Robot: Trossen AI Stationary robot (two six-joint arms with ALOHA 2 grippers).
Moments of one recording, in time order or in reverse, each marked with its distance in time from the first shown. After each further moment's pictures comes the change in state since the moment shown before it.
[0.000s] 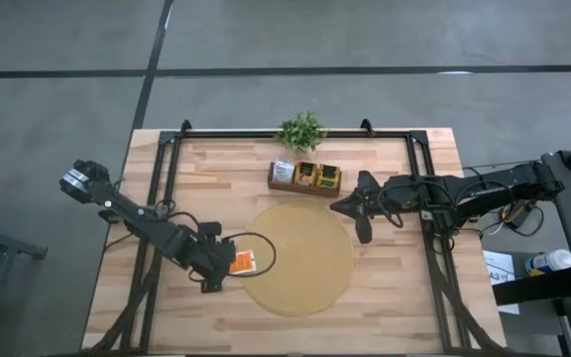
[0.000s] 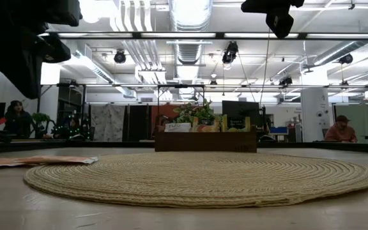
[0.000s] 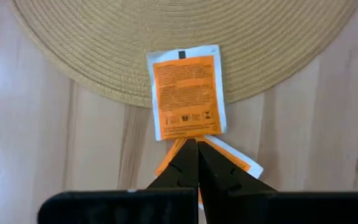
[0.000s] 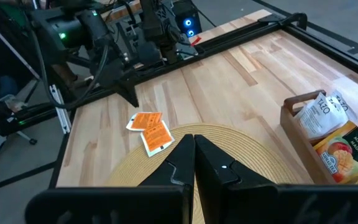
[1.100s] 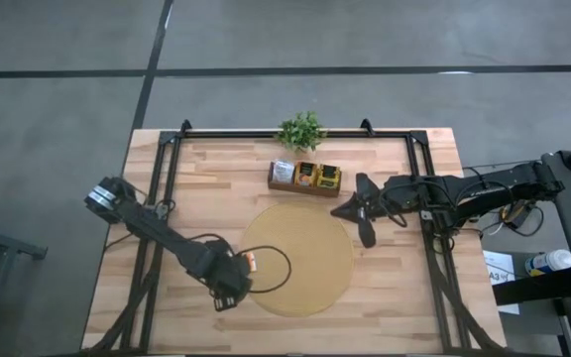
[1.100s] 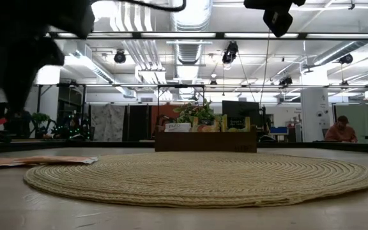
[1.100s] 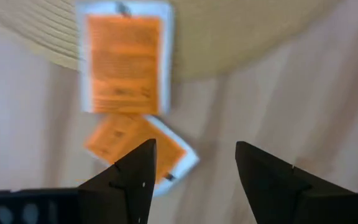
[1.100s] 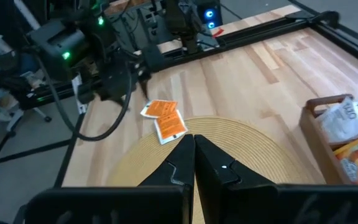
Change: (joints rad) left arm 0.000 0.295 0.251 -0.138 0.207 -0.196; right arm 0.000 0.000 0.000 -0.008 -0.084 -0.069
